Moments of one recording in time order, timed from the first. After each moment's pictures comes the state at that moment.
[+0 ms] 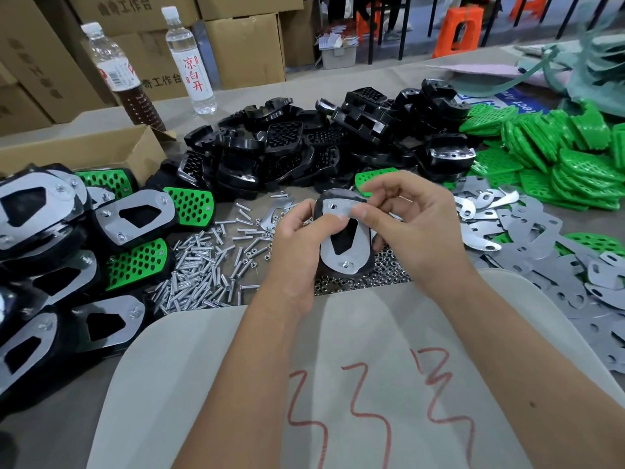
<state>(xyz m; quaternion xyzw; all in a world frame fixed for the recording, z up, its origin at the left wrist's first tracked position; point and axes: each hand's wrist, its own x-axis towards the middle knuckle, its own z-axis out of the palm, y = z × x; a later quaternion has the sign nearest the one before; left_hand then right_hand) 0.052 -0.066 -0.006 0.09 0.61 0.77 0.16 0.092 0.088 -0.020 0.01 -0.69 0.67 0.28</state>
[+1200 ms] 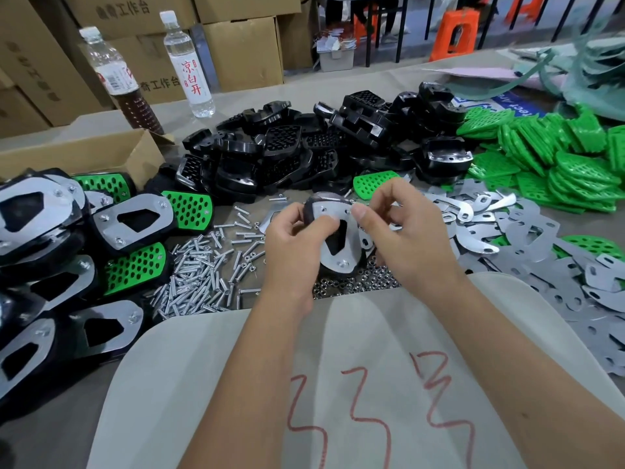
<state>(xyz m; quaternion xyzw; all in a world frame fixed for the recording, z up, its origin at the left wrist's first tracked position) 0.050 -0.061 -0.007 0.04 0.64 0.76 0.09 0.093 0.082 -0.023 -0.04 -0.79 0.54 0.29</state>
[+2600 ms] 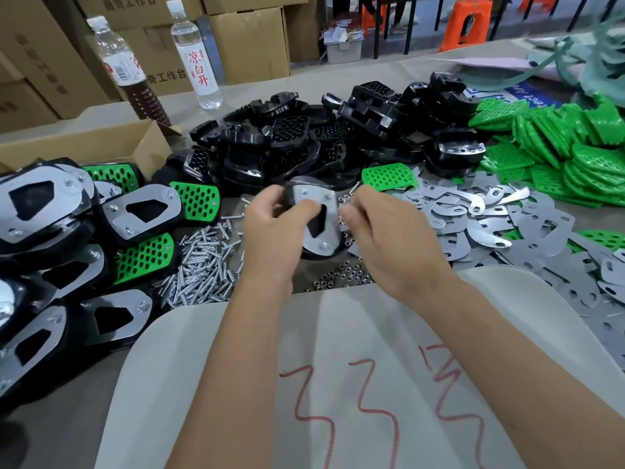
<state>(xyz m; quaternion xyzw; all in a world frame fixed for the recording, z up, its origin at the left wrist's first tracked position) 0.036 -0.084 0.004 0.05 0.69 0.72 0.01 0.096 0.060 -0.012 0.00 -0.94 0.26 0.22</state>
